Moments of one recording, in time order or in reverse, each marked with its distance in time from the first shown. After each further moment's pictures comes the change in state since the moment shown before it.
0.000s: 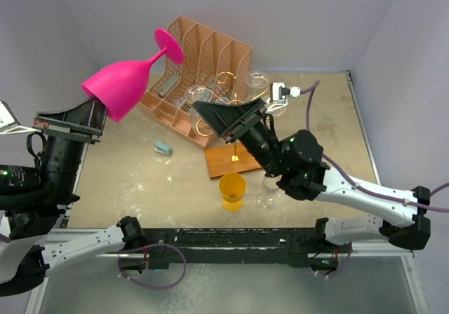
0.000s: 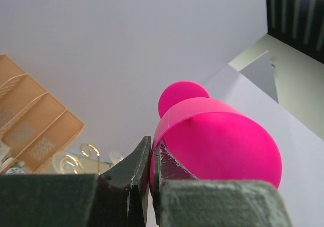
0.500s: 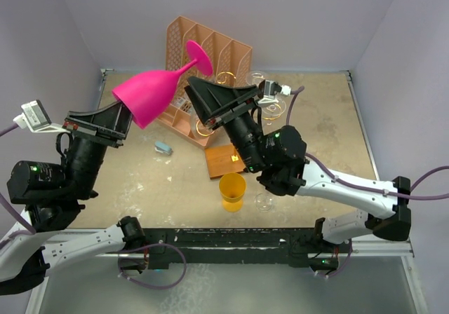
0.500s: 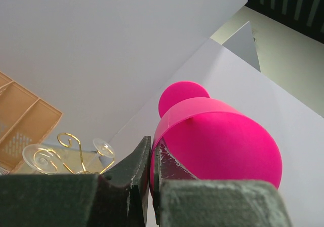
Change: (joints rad) left arm 0.000 0.019 -0.114 0.135 0.155 0.003; right arm 0.089 0.168 0.124 0.177 0.229 0.243
